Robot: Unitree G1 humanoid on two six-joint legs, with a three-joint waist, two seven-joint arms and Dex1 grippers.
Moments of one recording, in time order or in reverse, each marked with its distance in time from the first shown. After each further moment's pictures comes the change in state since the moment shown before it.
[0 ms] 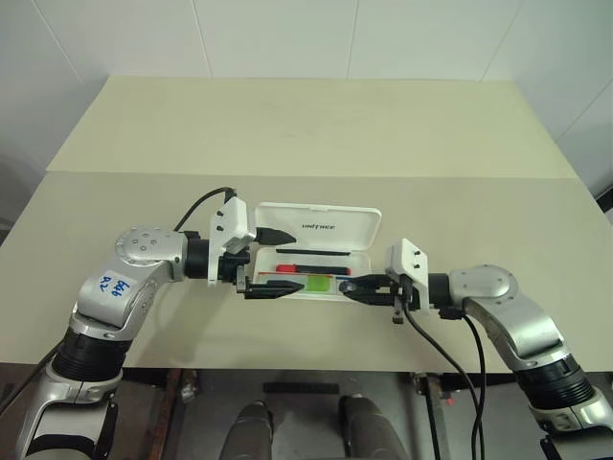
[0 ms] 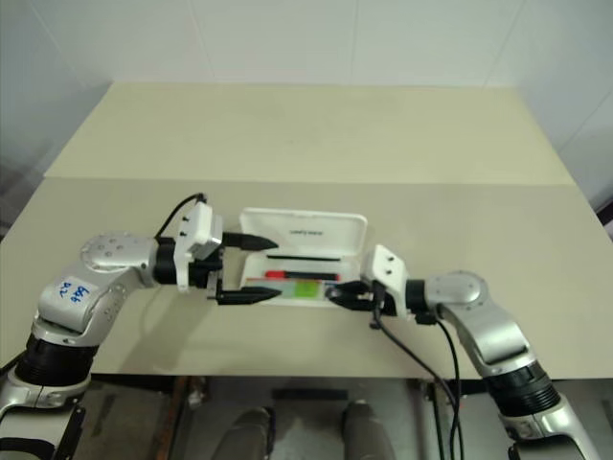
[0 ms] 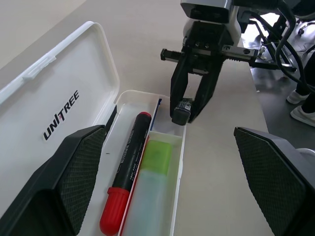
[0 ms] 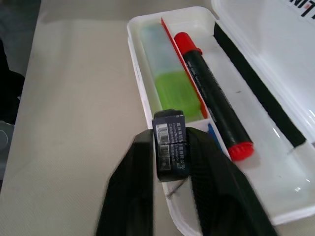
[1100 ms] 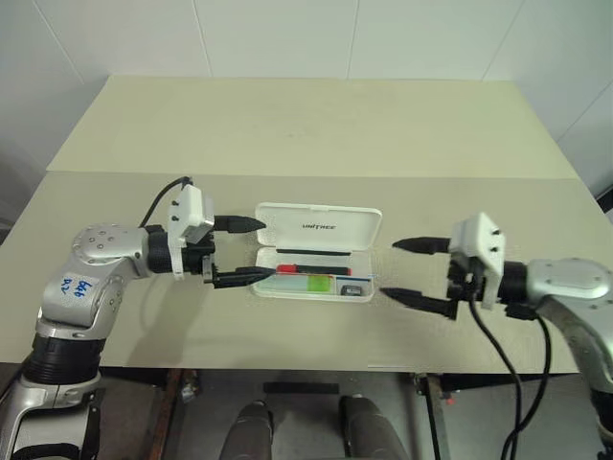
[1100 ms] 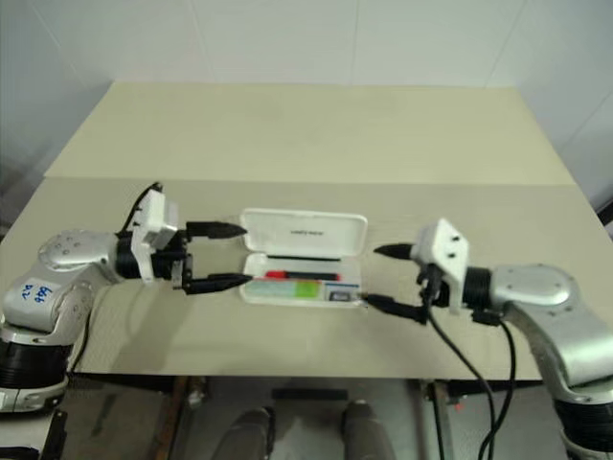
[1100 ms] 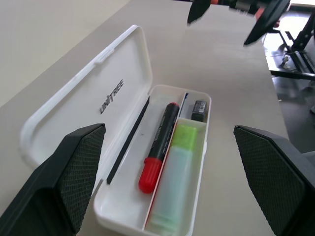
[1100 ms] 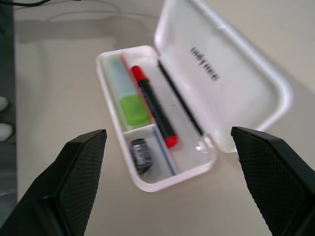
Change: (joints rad) left arm 0.047 0.066 0.145 0.087 -0.036 -0.105 -0.067; right arm 0.130 -0.205 -0.408 -0.322 0.229 0.223 -0.086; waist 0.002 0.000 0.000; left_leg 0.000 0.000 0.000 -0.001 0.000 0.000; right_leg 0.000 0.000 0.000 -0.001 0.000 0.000
